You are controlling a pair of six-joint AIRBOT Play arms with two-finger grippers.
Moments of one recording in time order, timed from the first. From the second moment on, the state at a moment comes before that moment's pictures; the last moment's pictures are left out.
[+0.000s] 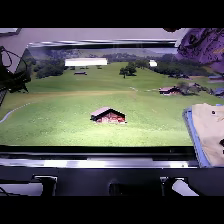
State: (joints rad) left arm 0.09 -1.58 1.99 1.57 -1.82 -1.85; right arm -0.74 -1.23 0.97 -2.03 1.47 2.13
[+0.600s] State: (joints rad) left arm 0.08 -1.53 1.98 1.57 -1.73 -1.77; right arm -0.43 -1.23 1.26 -1.74 1.11 1.93
